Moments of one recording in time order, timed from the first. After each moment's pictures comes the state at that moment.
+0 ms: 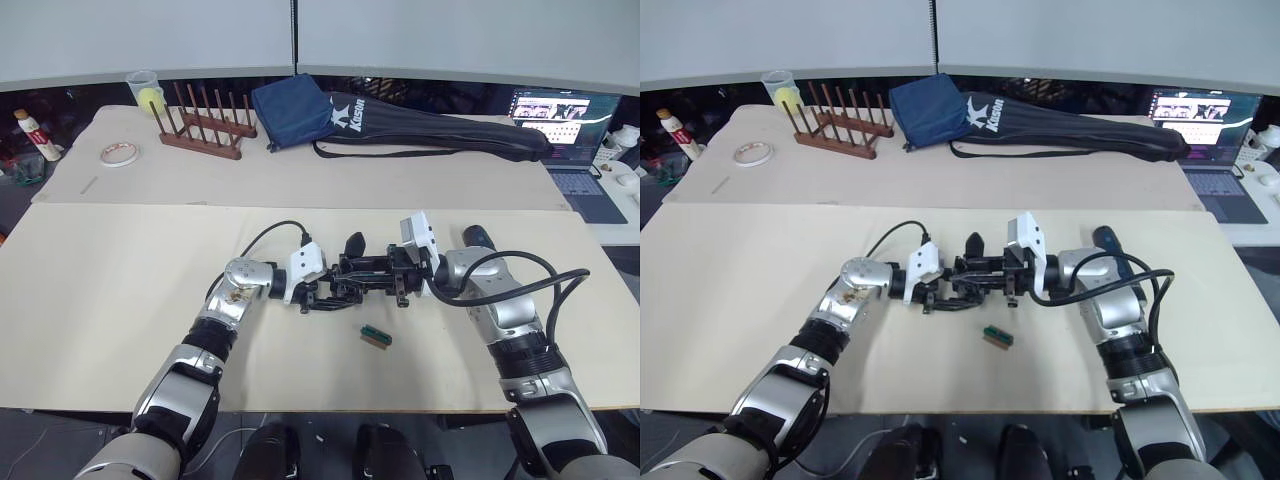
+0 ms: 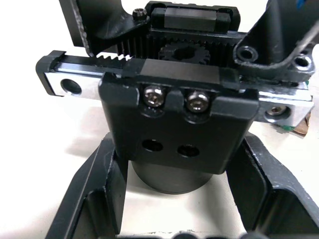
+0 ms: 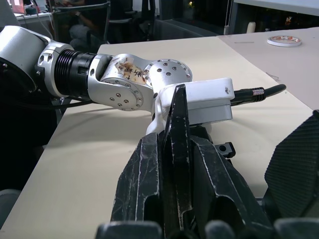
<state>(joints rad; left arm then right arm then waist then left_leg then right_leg) -0.73 0.28 -0.25 0.64 -0.08 -0.06 -1.20 -0.60 -0.46 0.14 0.14 0.42 0.23 1.28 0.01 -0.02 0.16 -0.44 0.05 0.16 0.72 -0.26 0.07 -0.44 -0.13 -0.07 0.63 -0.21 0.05</state>
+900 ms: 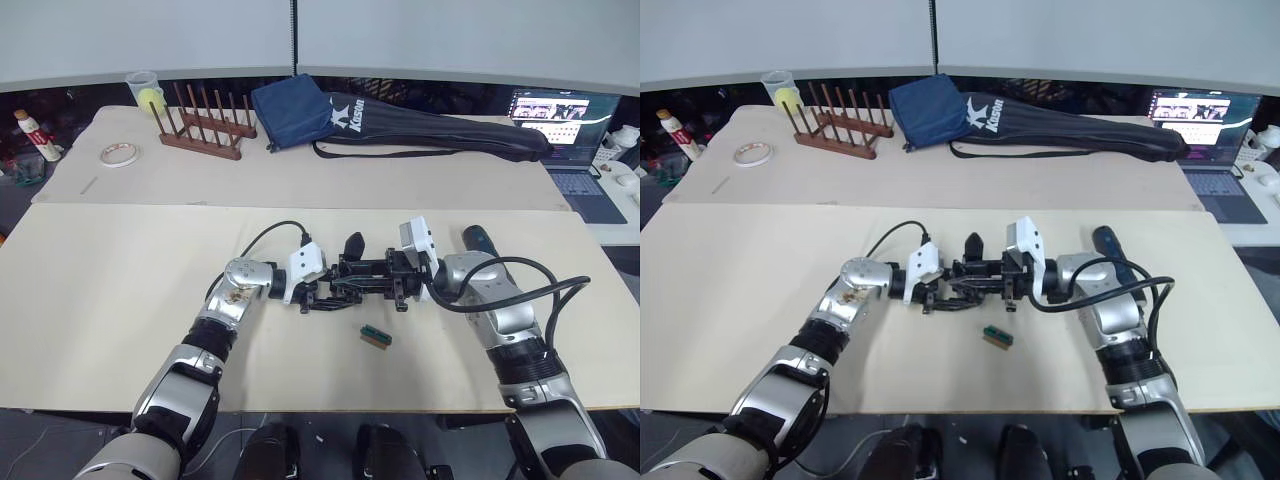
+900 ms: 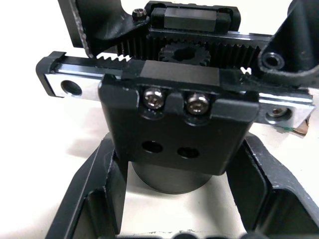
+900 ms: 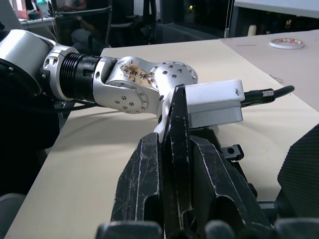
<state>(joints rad) -0.73 0.28 -0.25 0.64 -0.08 -0.06 -1.20 -0.57 -0.44 0.14 0.12 0.42 0.22 1.27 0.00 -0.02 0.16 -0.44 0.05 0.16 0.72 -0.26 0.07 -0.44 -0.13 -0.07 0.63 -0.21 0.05</state>
